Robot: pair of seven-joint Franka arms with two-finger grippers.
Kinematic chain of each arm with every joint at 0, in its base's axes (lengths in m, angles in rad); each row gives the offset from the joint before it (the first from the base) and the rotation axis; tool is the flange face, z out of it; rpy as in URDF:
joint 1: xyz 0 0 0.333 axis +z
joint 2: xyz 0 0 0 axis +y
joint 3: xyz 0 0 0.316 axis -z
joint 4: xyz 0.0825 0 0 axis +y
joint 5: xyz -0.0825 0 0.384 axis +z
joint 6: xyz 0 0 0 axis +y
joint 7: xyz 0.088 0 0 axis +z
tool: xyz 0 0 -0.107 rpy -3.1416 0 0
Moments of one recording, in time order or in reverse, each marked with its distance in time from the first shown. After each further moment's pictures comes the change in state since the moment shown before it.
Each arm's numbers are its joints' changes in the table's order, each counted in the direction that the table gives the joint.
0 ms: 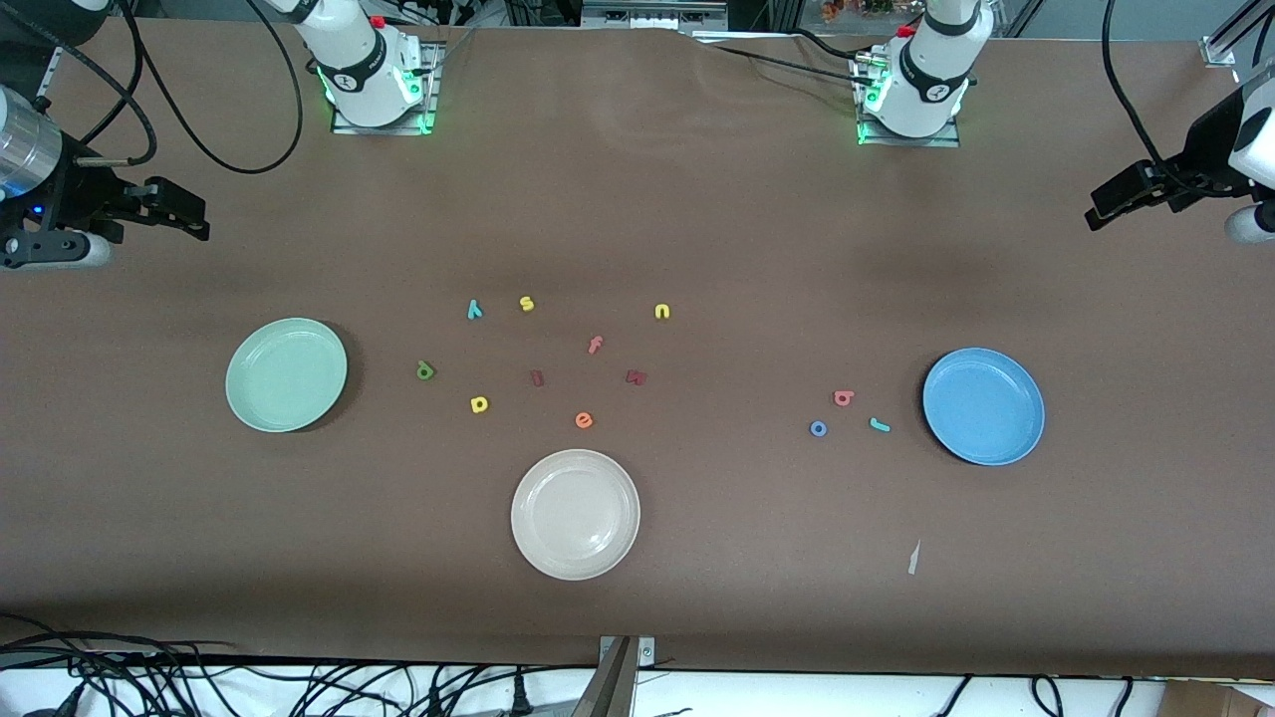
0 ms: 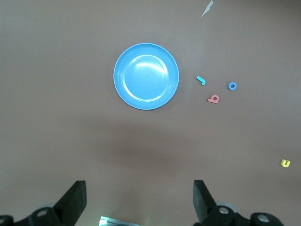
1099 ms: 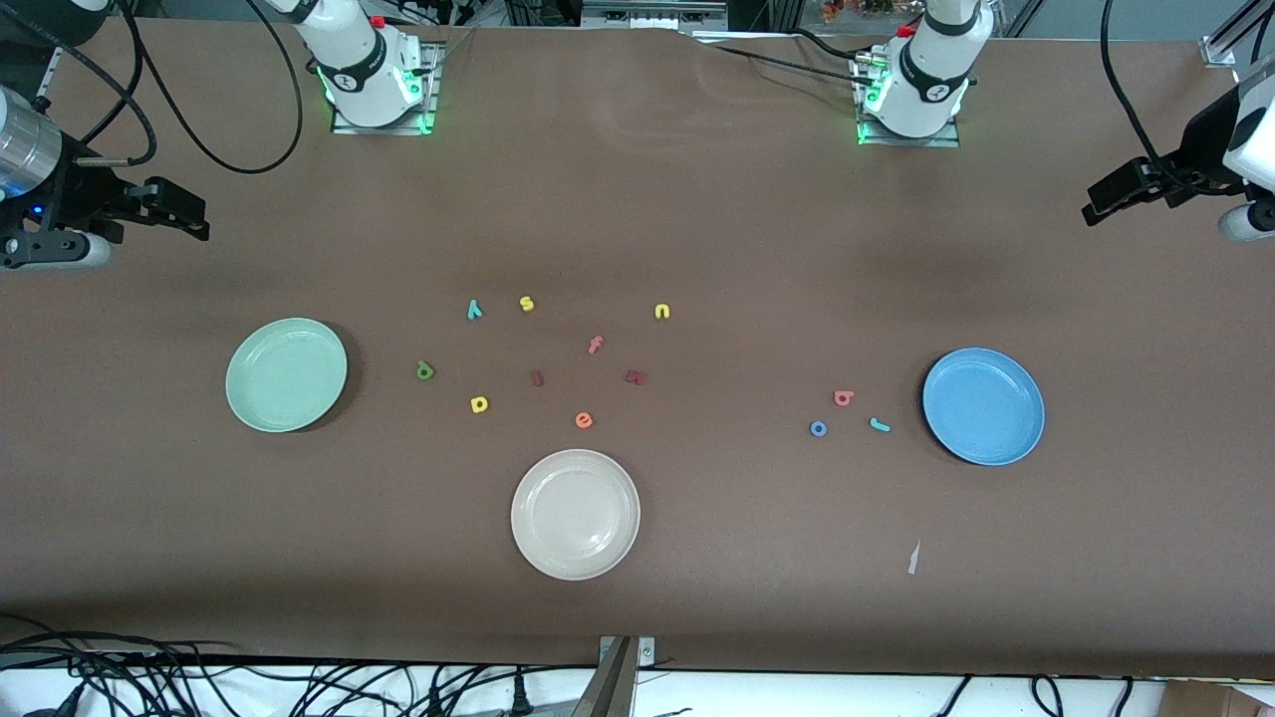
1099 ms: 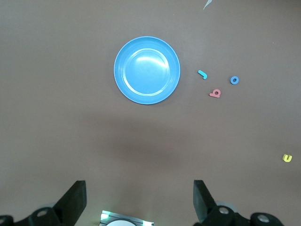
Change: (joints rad) left arm 0.000 0.000 0.003 0.000 0.000 0.027 0.000; right arm 0.000 0.000 0.000 0.000 0.000 0.000 0.000
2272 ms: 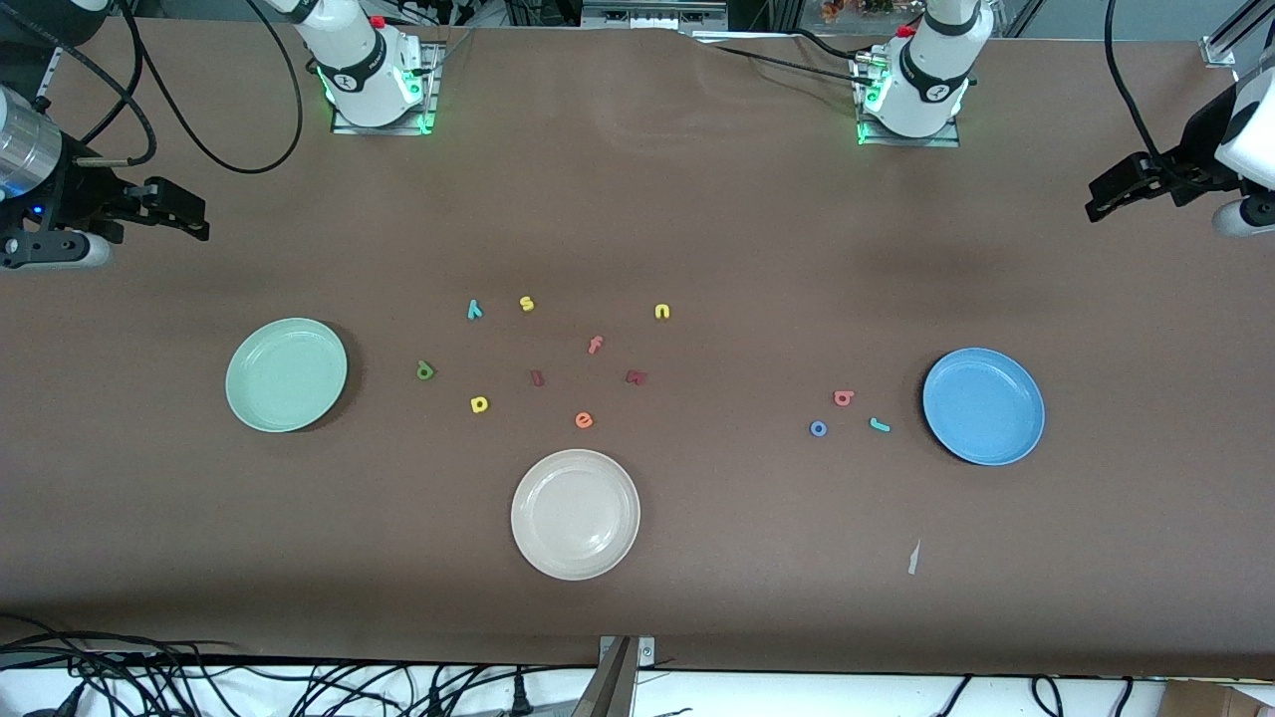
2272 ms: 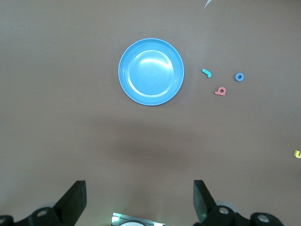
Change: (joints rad) left arm -0.001 -0.005 0.008 0.000 0.034 0.001 -0.041; right arm 0.000 0.000 0.000 0.000 0.000 0.000 0.000
